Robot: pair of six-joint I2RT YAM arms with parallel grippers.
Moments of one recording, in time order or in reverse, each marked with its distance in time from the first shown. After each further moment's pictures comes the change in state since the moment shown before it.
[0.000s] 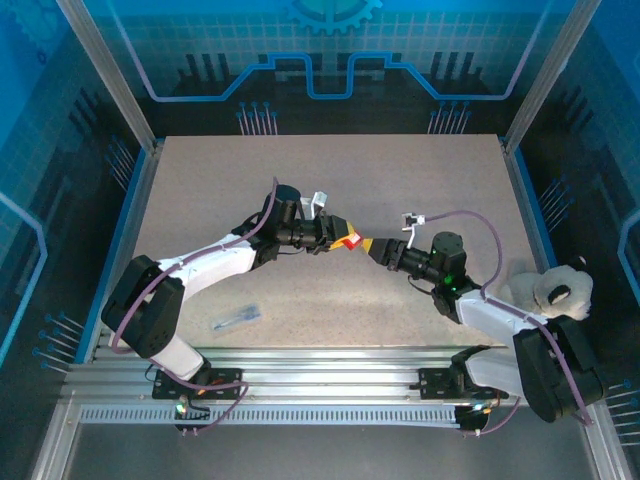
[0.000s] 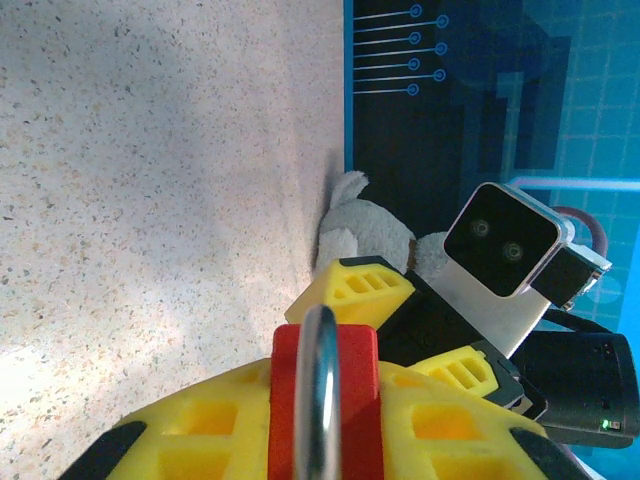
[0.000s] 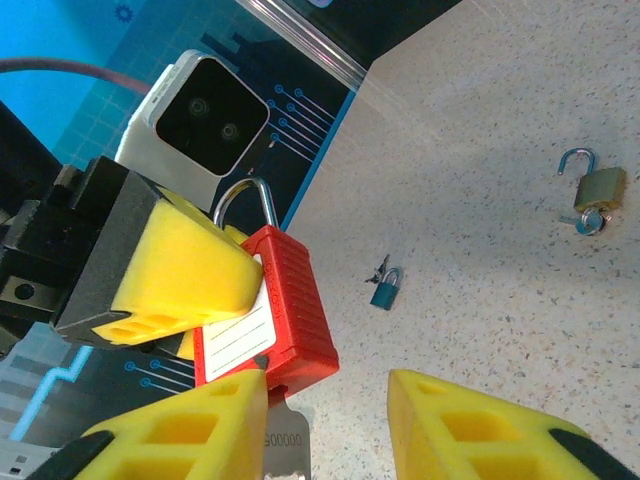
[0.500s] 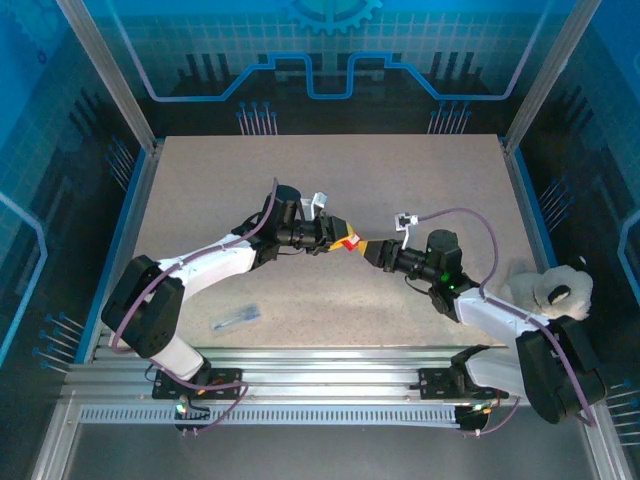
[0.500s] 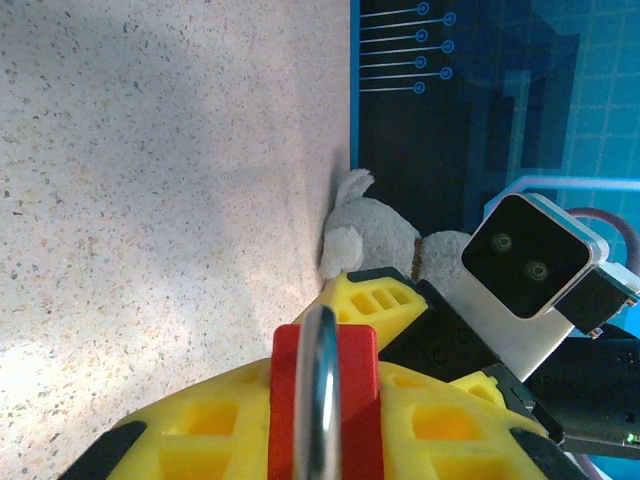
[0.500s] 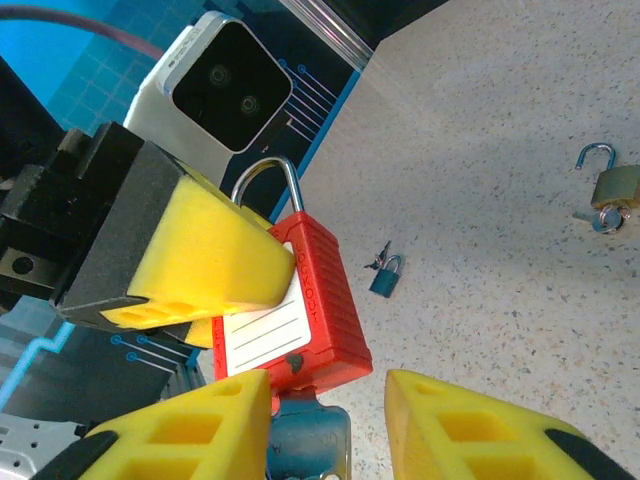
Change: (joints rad) left arm 0.000 0.000 0.000 -0.015 0.000 0.007; right arm 0.042 -0.010 0.034 -0.077 0.008 -0.078
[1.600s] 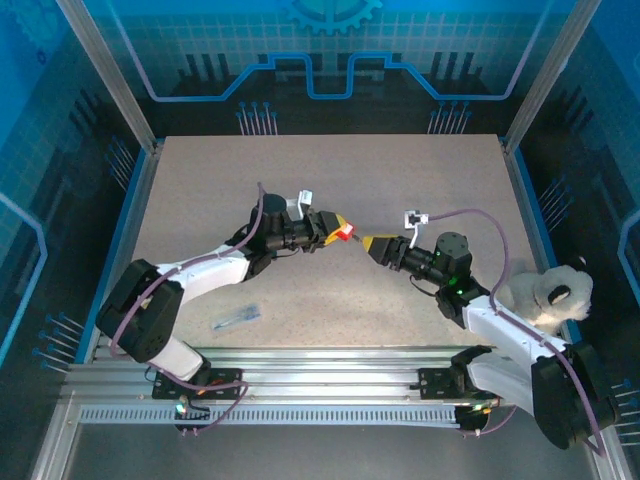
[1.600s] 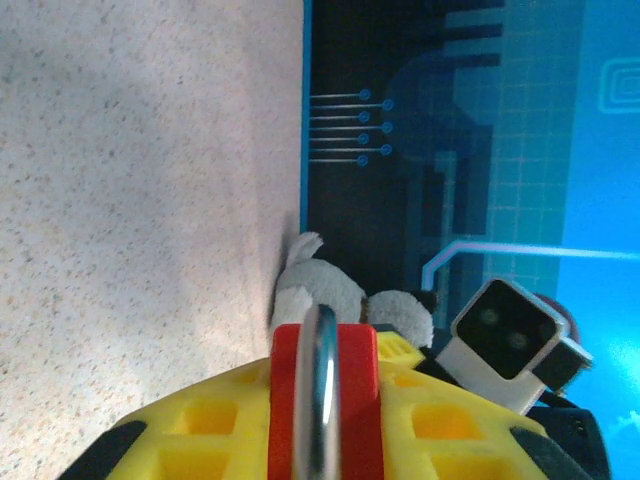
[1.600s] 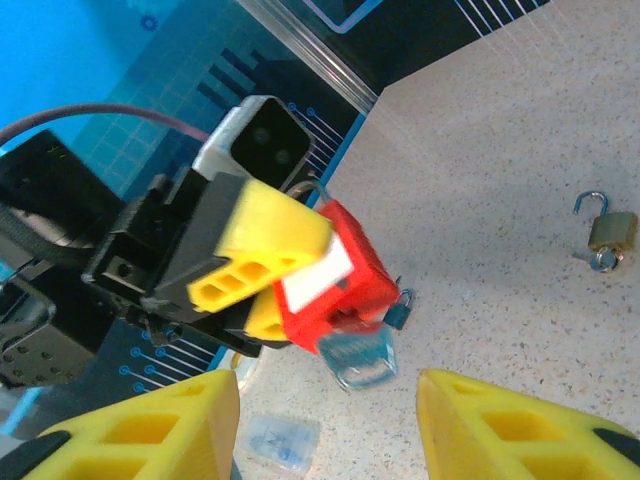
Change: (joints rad) left arm 0.032 -0.047 -0.151 0.322 -0.092 -0.176; right arm -0.012 -0.137 -0.003 -0.061 0.053 0.051
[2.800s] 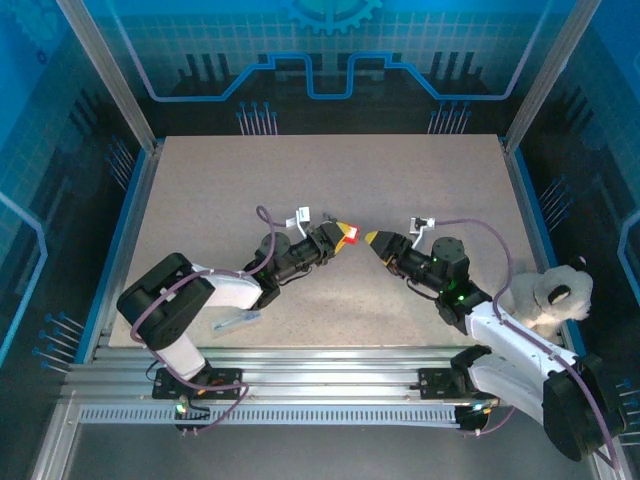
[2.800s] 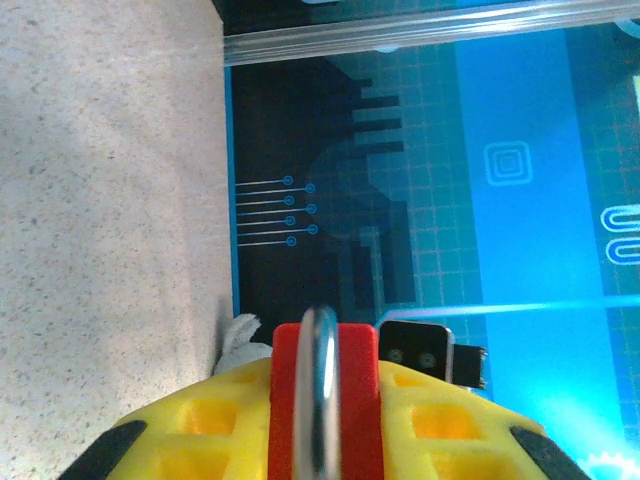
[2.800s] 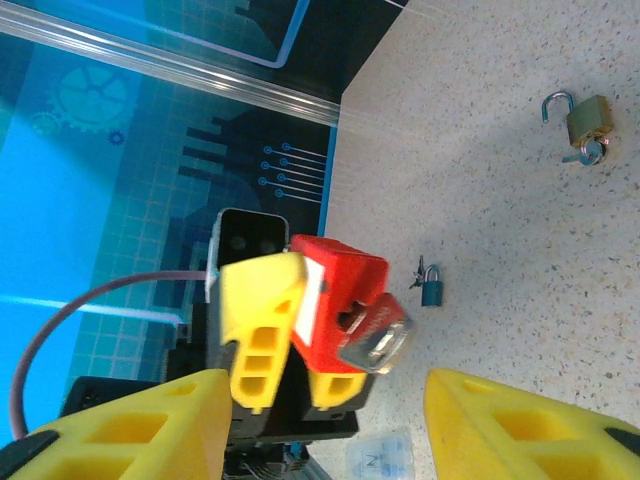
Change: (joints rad) left arm -0.154 0.133 -0.233 0.631 -0.350 -0.151; right arm 0.077 -0.080 -0.001 -0.121 0.179 0.399
